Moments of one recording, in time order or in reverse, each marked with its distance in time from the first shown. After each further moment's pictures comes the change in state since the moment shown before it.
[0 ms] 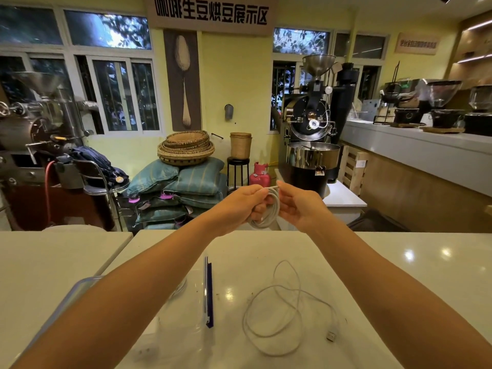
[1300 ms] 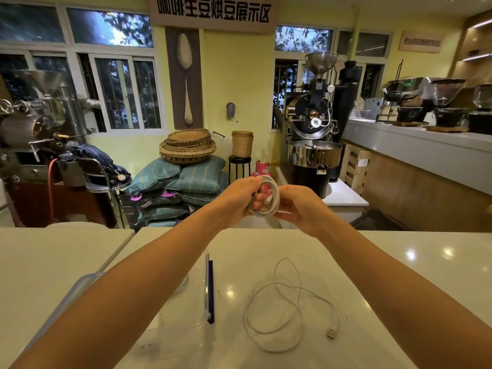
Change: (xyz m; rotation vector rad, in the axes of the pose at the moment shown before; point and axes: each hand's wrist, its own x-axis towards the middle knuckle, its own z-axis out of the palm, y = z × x) left_hand 0.012 0.004 -0.001 -0.195 0.153 -0.088; right_hand 0.002 0.004 -0.006 -0.236 -0.227 -0.060
